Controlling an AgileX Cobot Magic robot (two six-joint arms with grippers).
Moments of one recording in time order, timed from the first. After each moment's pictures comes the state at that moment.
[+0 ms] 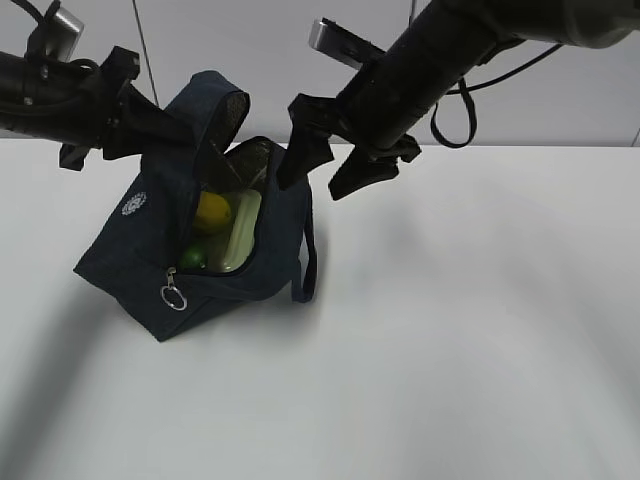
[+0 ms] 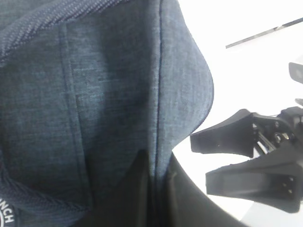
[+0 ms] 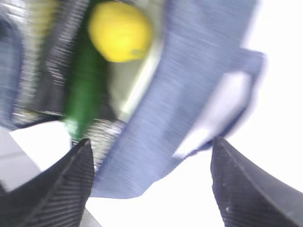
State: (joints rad) left arm -0.05 1.83 -1.23 -1.32 0.87 0.73; right arm 0.32 2.12 -1.85 0.64 1.11 -0.24
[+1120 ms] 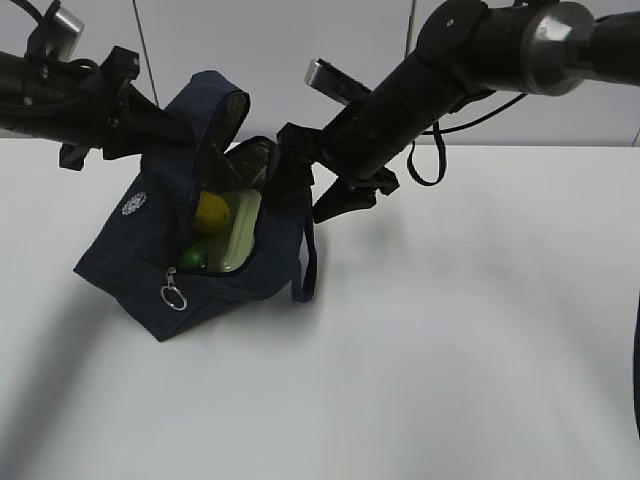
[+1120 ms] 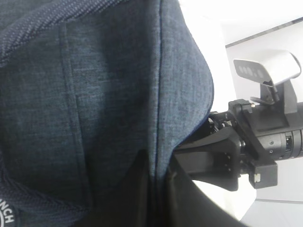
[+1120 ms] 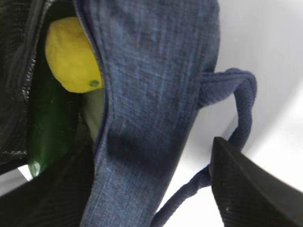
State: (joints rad) left arm -0.05 1.83 -1.23 -1.32 0.87 0.73; right arm 0.32 2.22 -1.85 0.75 1.02 -0.24
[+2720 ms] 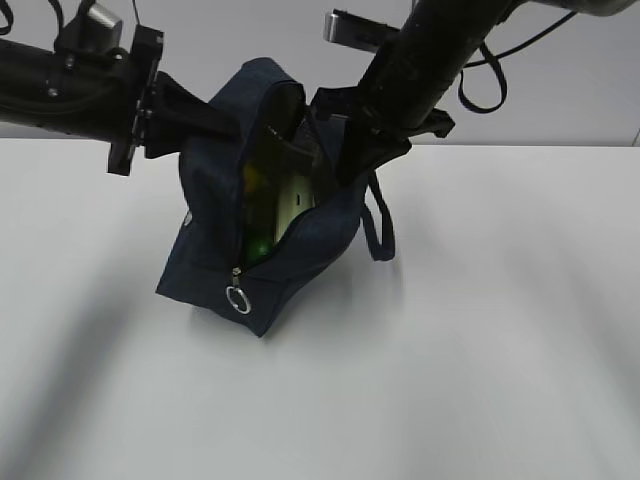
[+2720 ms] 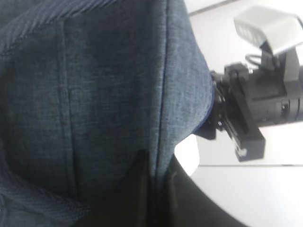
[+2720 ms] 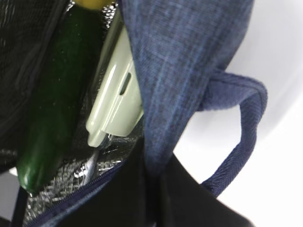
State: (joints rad) left arm -0.12 1.83 -1.23 -1.41 1.04 0.70; right arm 0.32 2.13 -1.97 0.42 1.25 -0.11
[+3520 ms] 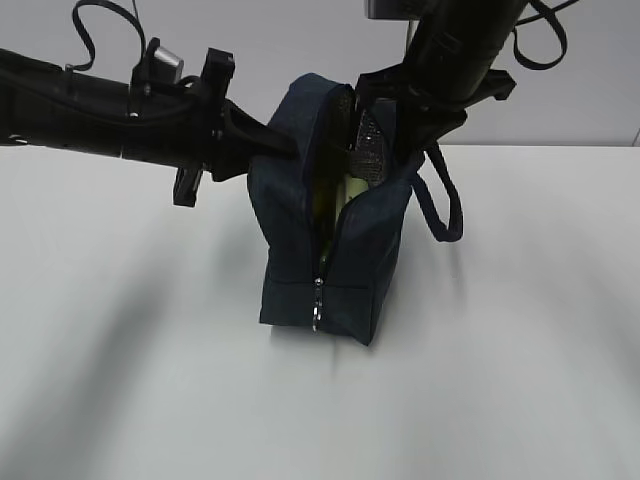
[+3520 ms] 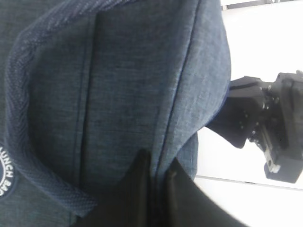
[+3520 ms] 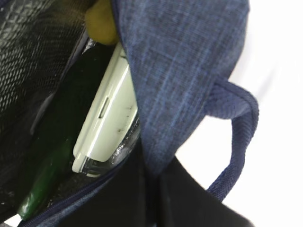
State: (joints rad) left arm -0.26 1.91 -1.23 -1.57 0.95 0.61; right arm 0.32 2.03 -1.95 0.14 1.27 0.02
